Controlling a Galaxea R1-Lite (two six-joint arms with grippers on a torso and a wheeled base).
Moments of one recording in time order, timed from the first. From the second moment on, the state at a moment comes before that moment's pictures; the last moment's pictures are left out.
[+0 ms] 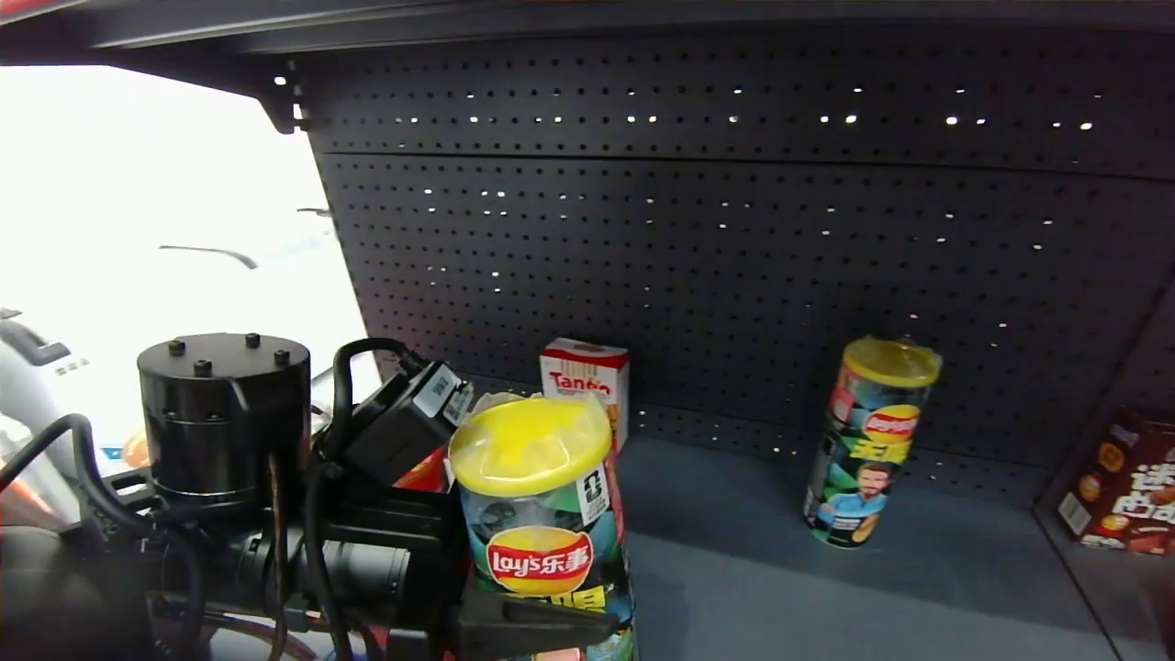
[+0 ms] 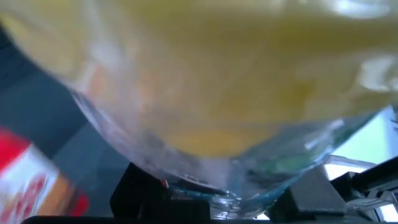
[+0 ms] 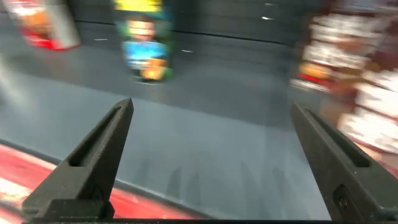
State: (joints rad) left arm -0.56 1.55 -0.60 -0.63 -0.97 0.05; right arm 0.00 0.00 0.00 0.00 0.00 0.00
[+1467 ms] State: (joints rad) left arm -0.55 1.56 -0.59 -0.64 -0.96 0.05; right arm 0.00 0.00 0.00 0.00 0.00 0.00
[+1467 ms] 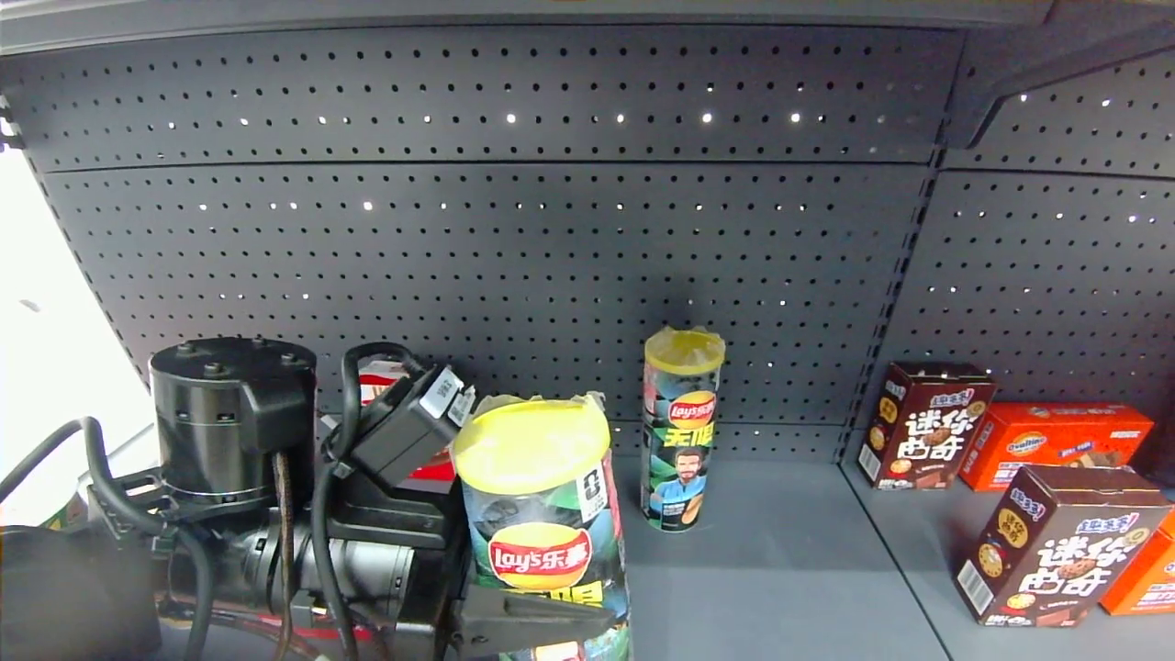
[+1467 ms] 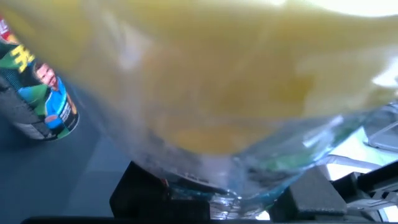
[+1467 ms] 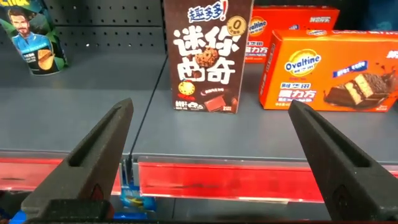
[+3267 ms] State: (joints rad) left arm -0.57 1.67 -0.59 -0.77 -0.85 0.07; right arm 0.41 0.59 -0.55 0.06 0.17 -0.06
